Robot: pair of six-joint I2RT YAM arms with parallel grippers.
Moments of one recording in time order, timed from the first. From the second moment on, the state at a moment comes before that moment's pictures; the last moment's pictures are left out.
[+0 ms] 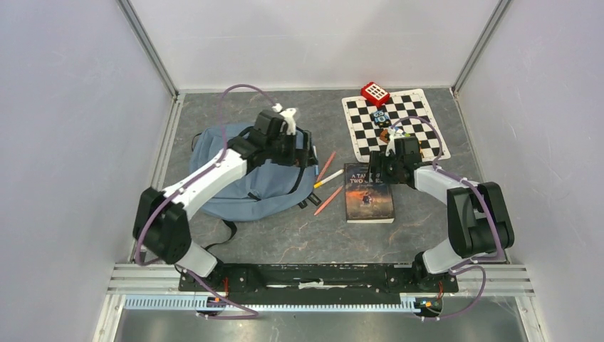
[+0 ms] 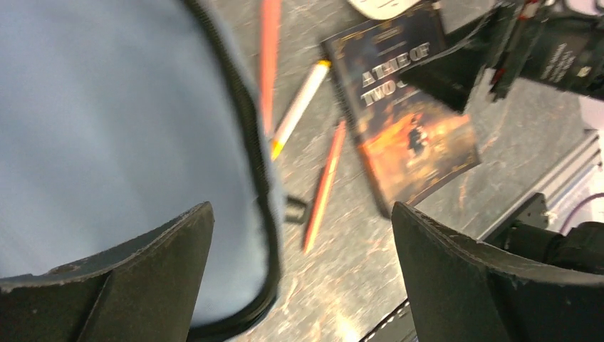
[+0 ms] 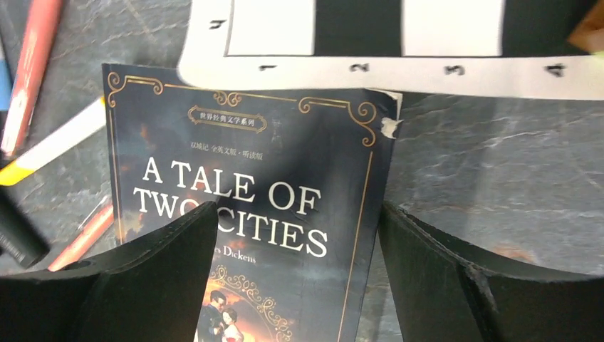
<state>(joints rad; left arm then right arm) -0.54 1.48 1.17 -0.43 0.24 -0.39 0.15 1.54 0.74 -0.11 -0.16 0.21</state>
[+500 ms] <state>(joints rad) -0.74 1.97 1.45 -0.31 0.39 -0.55 0.07 1.46 0.68 -0.19 -0.32 0.17</state>
